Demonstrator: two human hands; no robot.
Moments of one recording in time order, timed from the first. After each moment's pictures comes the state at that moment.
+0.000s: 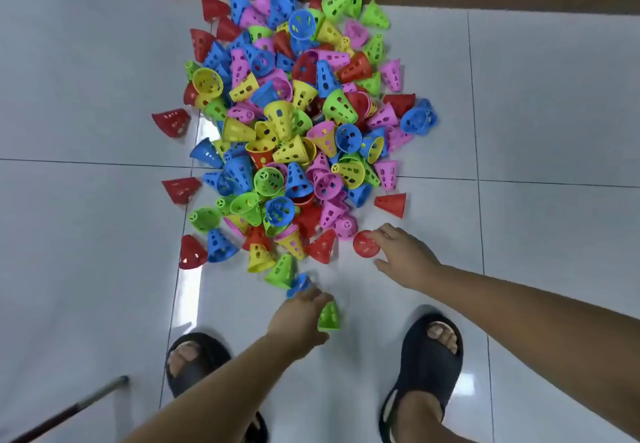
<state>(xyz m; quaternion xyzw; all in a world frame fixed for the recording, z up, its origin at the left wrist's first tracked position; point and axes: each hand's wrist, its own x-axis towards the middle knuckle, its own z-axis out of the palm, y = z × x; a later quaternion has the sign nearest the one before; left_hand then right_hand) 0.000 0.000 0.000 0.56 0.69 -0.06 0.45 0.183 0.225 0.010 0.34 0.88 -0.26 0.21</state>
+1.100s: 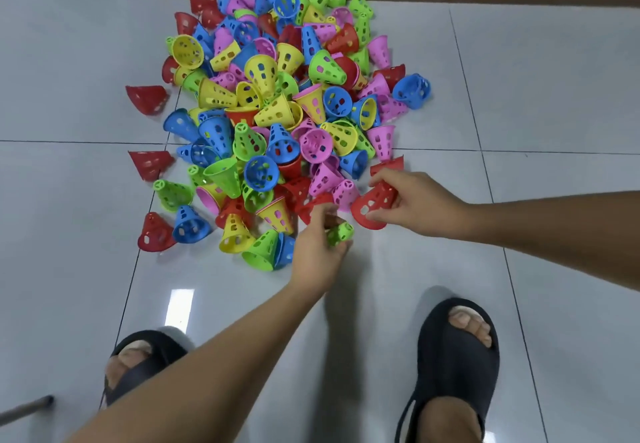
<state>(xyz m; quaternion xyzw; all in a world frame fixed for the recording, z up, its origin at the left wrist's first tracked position) 0.049 0.051 -0.092 0.39 0.75 0.42 0.33 0.205 0.220 0.004 0.35 0.87 -0.35 0.00</state>
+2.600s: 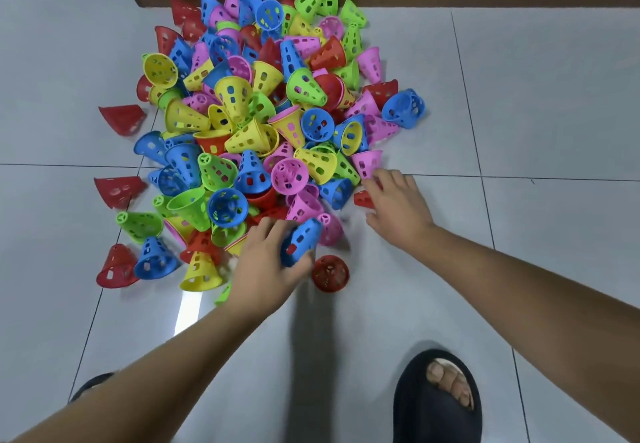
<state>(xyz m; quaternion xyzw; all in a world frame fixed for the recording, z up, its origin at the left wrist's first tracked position) 0.004 0.090 -0.061 0.51 0.79 0.27 0.21 0.193 0.312 -0.100 0.36 0.93 -0.02 0.04</state>
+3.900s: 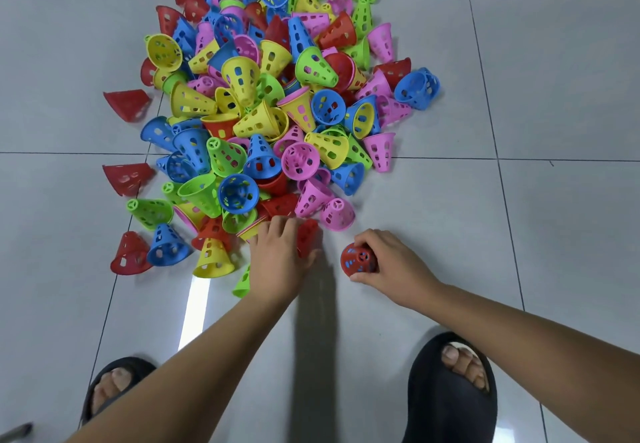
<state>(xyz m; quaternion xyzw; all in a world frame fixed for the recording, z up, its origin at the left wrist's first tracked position) 0.006 0.083 -0.110 0.50 0.85 0.11 0.14 0.225 0.199 -0.115 0.37 0.83 -0.41 0.01</state>
